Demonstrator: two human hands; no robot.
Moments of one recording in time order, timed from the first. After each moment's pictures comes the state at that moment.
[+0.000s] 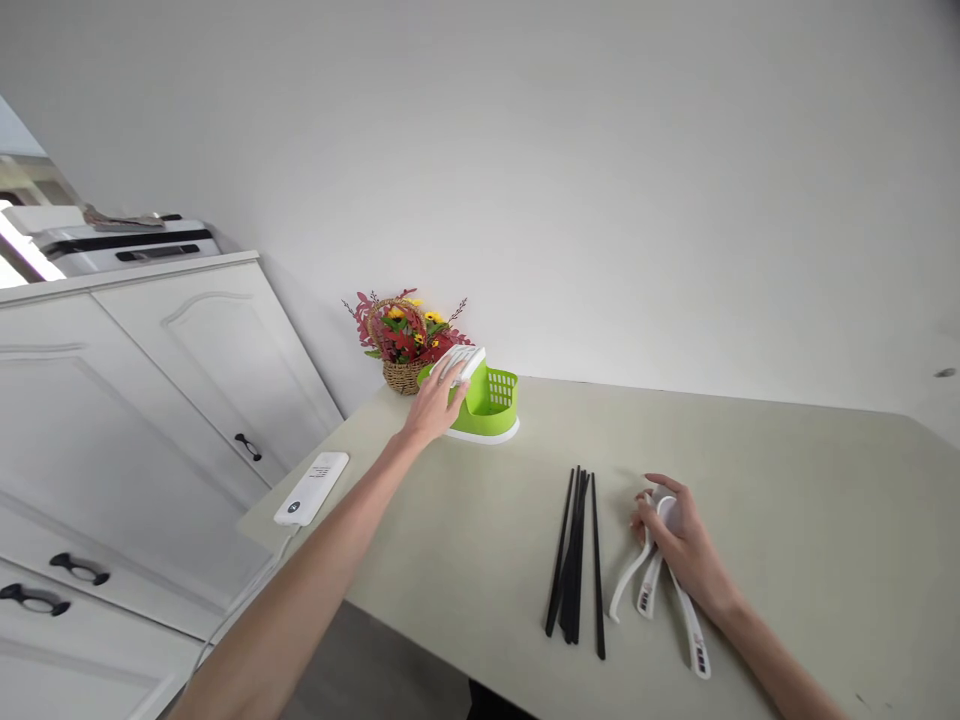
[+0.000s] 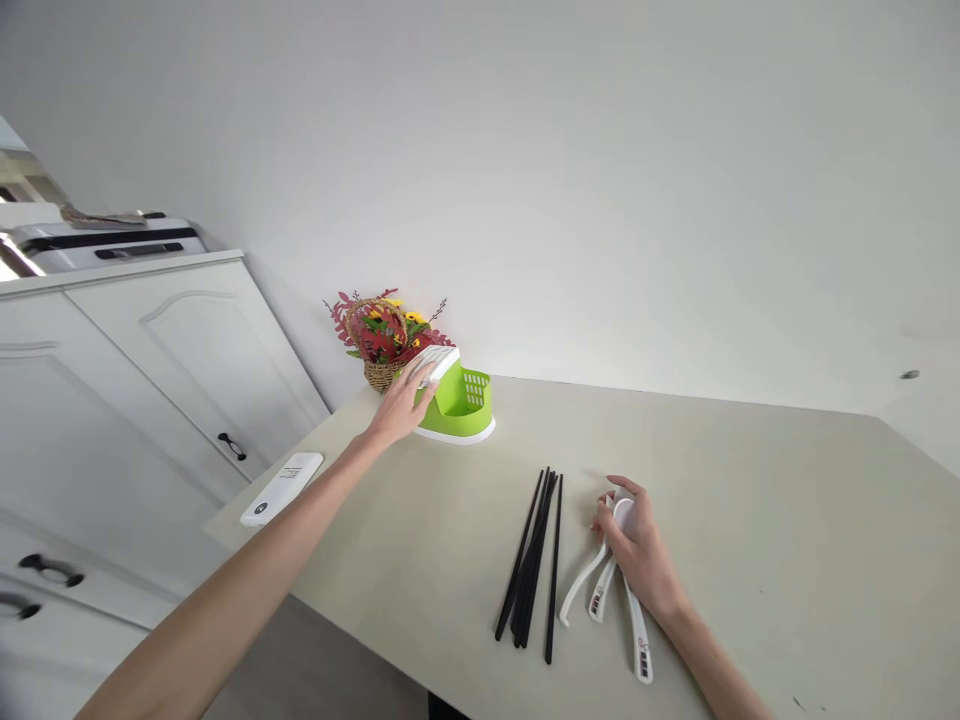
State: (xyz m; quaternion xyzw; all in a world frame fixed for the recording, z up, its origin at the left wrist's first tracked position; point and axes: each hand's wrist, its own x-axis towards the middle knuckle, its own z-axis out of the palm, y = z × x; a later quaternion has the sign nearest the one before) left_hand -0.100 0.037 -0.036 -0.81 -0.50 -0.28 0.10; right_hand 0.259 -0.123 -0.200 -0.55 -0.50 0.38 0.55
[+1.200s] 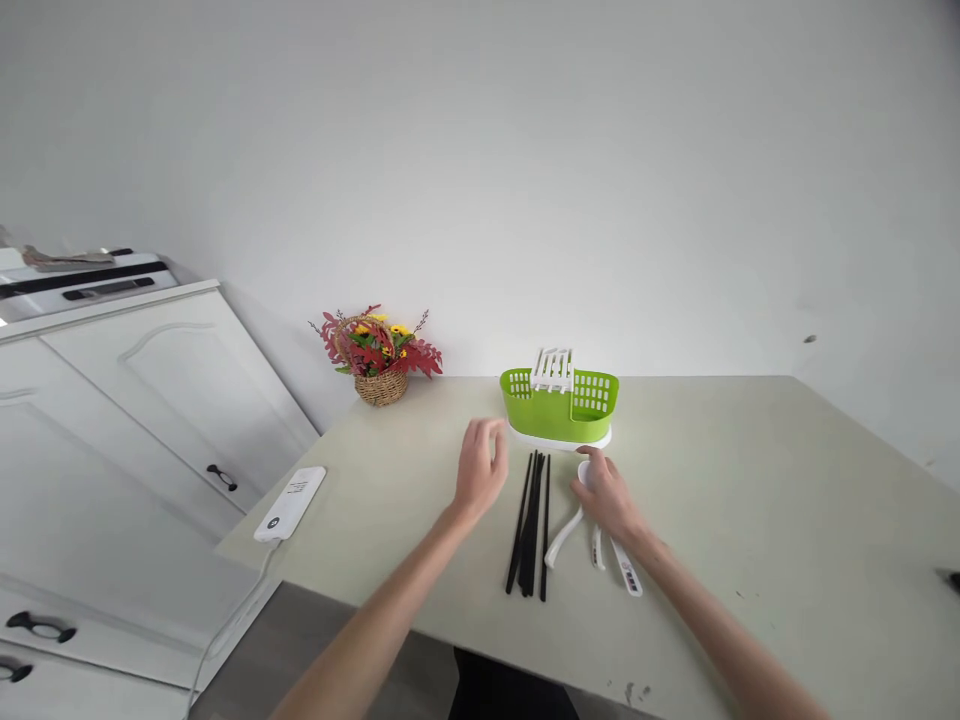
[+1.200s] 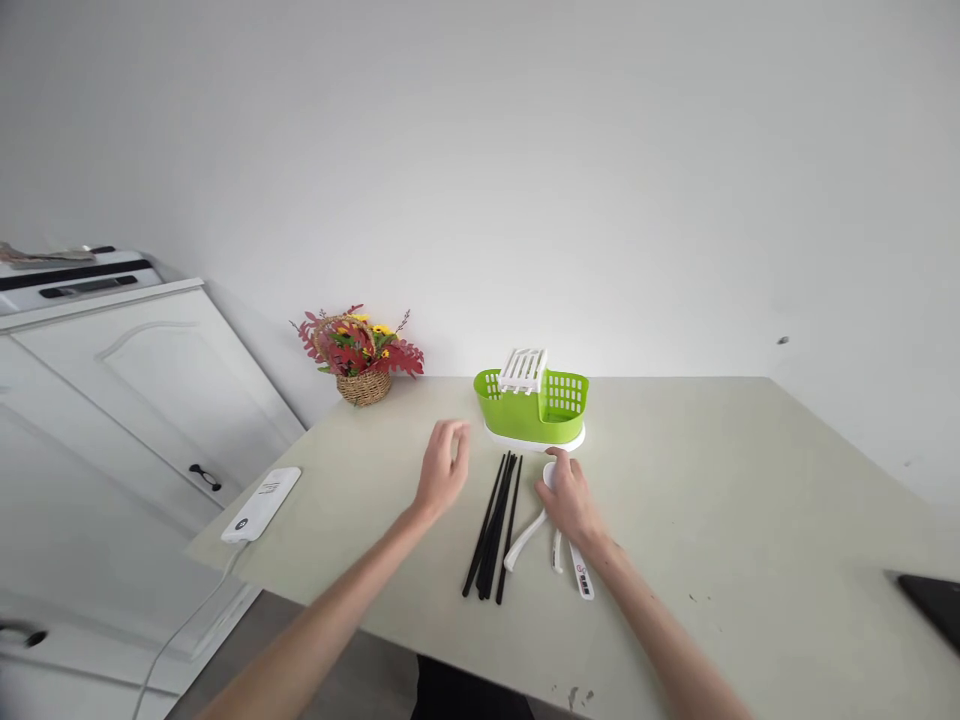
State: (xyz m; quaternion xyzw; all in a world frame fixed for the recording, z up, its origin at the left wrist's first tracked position) left_hand 0.039 -0.079 -0.083 -0.78 -0.43 -0.44 -0.08; right_hand 0.252 -0.109 -0.188 -0.65 -0.58 0.21 0.44
